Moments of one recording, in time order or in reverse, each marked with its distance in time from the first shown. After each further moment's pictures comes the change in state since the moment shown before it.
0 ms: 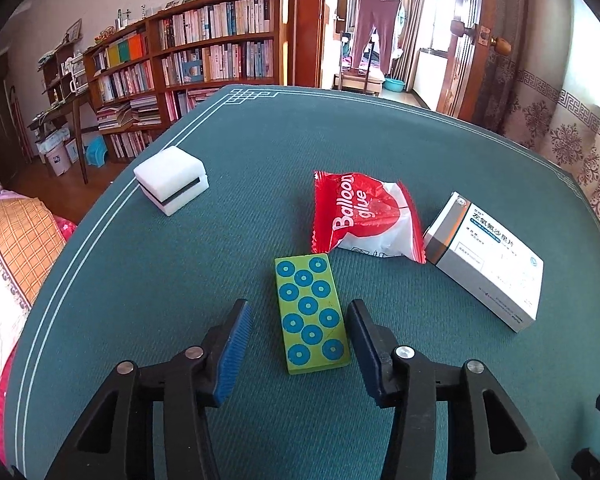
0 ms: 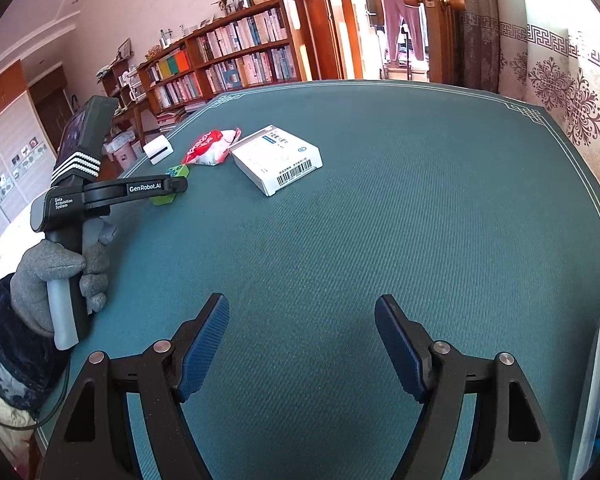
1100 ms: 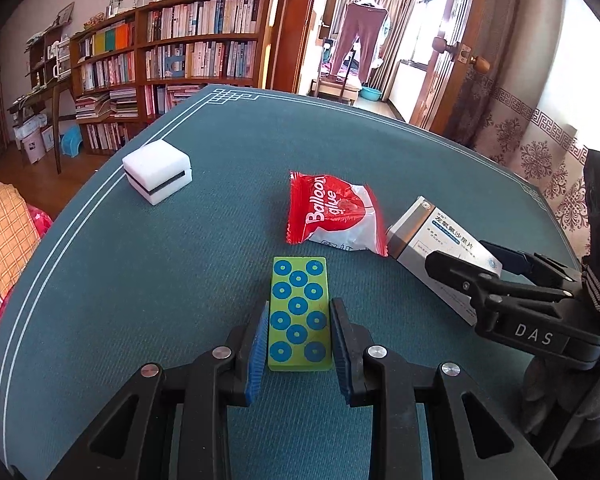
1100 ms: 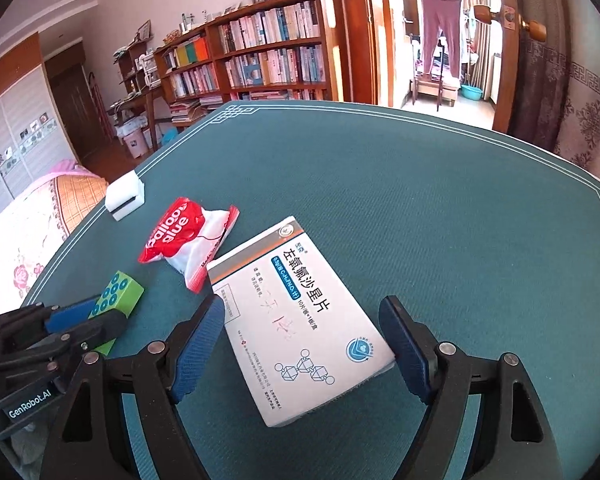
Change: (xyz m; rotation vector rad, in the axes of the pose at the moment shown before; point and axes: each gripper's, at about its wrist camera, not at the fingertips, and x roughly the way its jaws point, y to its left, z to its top) left arm -0.015 0.005 -0.004 -0.039 -0.009 -0.136; right arm 0.131 0.031 0.120 -0.111 0.027 0.027
